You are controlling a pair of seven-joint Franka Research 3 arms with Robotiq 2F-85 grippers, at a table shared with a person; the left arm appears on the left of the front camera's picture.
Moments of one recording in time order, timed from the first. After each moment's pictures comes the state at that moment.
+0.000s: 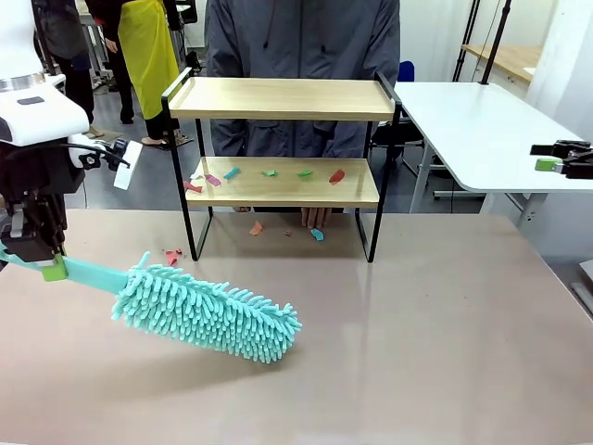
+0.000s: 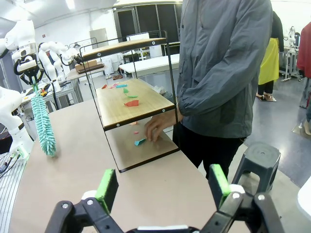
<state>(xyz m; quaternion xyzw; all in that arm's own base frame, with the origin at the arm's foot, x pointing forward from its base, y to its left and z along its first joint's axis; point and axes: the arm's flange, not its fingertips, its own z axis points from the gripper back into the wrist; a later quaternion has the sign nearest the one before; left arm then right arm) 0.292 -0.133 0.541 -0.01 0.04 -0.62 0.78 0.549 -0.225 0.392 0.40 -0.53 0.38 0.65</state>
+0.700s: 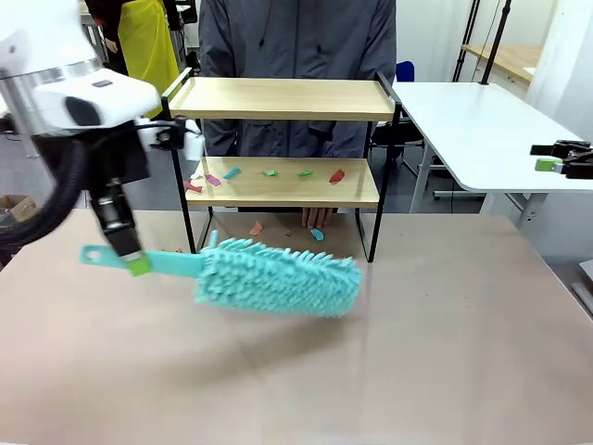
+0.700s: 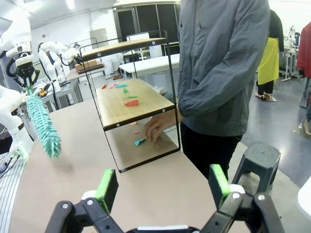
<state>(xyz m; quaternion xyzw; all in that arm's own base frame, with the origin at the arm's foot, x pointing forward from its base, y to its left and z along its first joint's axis) 0.289 -0.210 0.547 -0.09 -0.02 -0.53 0.84 0.549 -0.225 0.392 0.40 -0.53 0.38 0.65</state>
